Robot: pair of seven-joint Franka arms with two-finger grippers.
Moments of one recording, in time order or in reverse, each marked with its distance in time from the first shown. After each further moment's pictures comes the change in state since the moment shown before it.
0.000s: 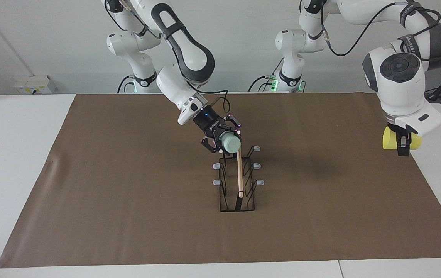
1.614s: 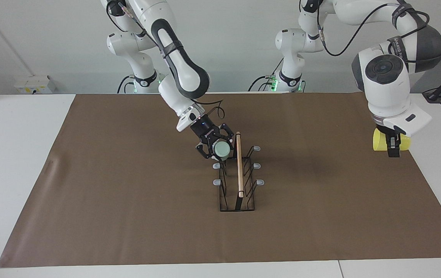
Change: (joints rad) left arm -0.068 -0.004 -0.003 -0.015 0.033 -0.026 -0.166; right arm 0.000 0.034 -0.002 -0.090 0.279 0.039 -0.301
